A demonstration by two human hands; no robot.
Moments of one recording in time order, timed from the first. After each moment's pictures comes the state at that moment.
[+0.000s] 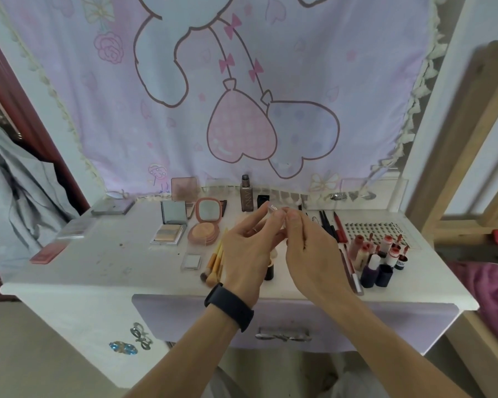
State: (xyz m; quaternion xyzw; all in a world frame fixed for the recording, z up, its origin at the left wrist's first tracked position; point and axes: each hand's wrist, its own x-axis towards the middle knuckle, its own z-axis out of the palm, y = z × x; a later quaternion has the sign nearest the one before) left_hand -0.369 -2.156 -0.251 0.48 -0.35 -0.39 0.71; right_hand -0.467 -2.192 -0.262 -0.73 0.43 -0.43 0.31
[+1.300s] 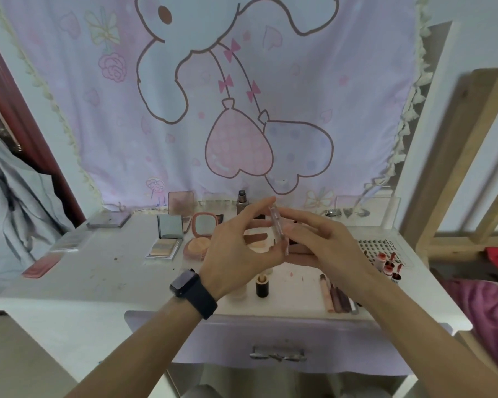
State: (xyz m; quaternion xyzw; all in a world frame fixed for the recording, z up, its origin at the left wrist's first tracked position) left_hand -0.334 -2.159 -0.226 0.56 -0.64 -0.14 0.51; right_hand -0.501 -2.218 -0.216 -0.65 0.28 -0.37 0.60
